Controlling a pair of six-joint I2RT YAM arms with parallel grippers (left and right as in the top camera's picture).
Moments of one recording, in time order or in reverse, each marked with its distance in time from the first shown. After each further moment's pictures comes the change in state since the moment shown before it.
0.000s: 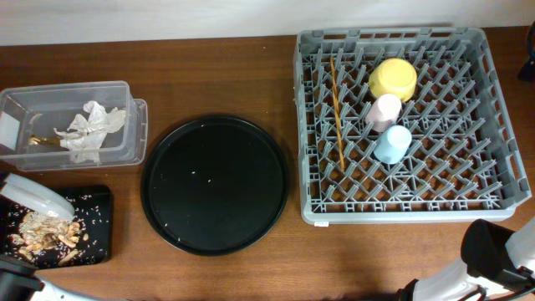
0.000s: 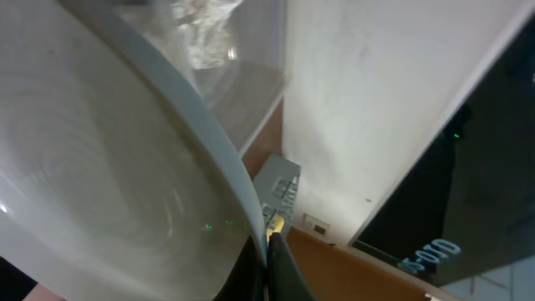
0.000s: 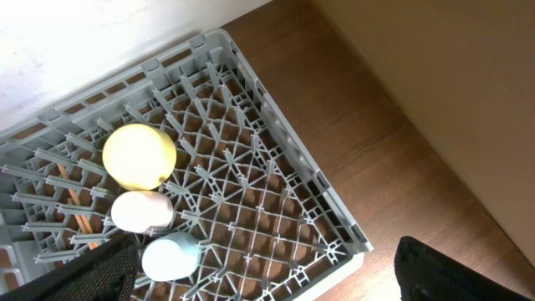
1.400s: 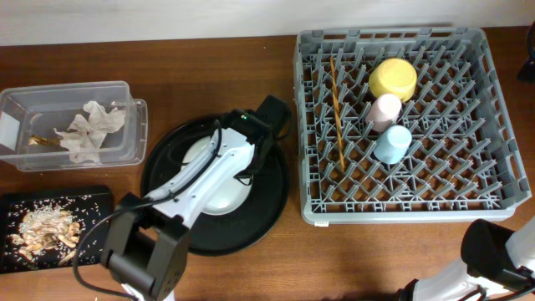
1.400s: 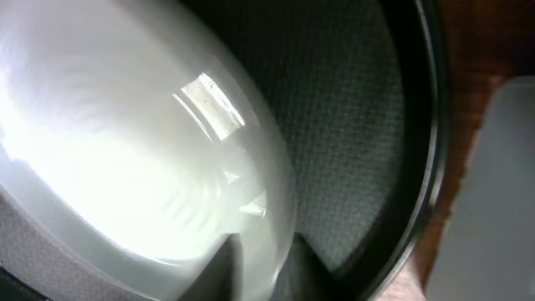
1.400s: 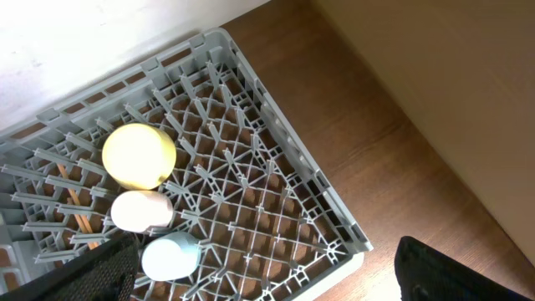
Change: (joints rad) left arm -1.756 -0.246 -0.438 0.596 -1.242 -0.782; right arm 0.000 0.001 -0.001 0.000 0.000 0.000
